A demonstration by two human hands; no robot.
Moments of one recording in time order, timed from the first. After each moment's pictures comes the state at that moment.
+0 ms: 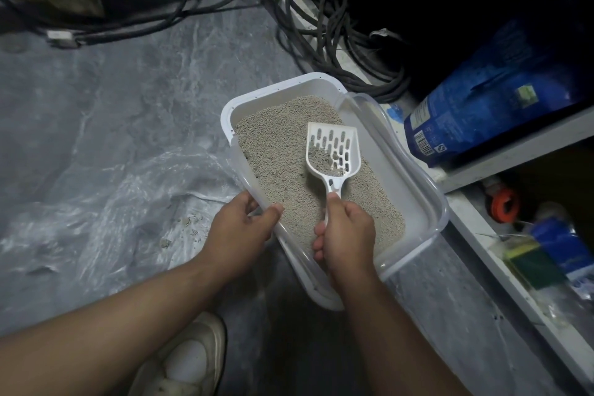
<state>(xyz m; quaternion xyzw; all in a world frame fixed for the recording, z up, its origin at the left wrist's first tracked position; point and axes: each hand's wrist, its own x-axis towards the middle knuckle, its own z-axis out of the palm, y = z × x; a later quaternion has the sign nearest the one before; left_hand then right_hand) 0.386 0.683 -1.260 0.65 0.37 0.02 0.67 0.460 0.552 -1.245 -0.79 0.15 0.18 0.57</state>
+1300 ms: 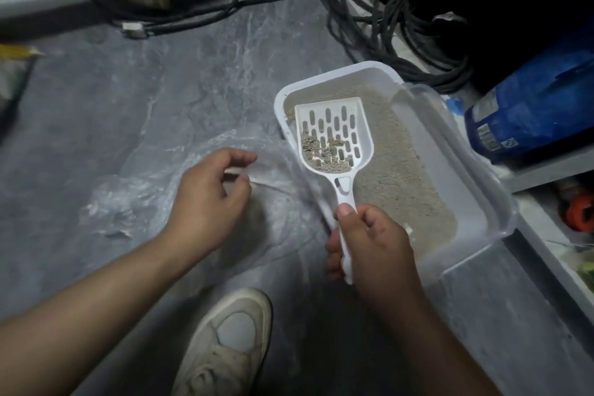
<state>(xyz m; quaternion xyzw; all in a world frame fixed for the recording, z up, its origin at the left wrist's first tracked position) 0.326 0.764 -1.229 0.83 0.30 0.16 0.44 0.402 0.562 -1.192 -0.72 0.02 0.31 0.62</state>
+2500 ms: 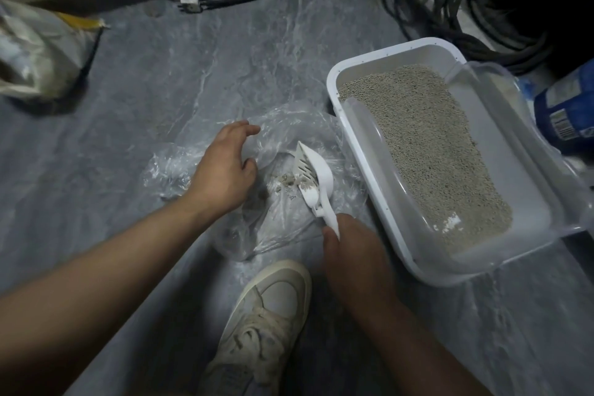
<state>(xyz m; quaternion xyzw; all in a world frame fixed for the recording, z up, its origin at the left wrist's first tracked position) 0.291 0.821 -1.267 0.88 0.33 0.05 0.33 0.345 0.591 -1.259 -0.93 -0.25 0.21 0.18</state>
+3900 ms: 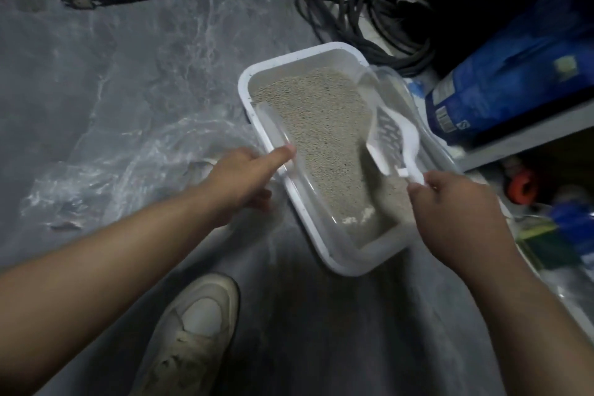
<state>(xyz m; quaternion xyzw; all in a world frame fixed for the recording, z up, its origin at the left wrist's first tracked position) 0.396 0.718 -1.234 0.62 0.42 -0.09 0.66 0.484 0.478 -1.145 -0.98 -0.11 0.12 0.09</state>
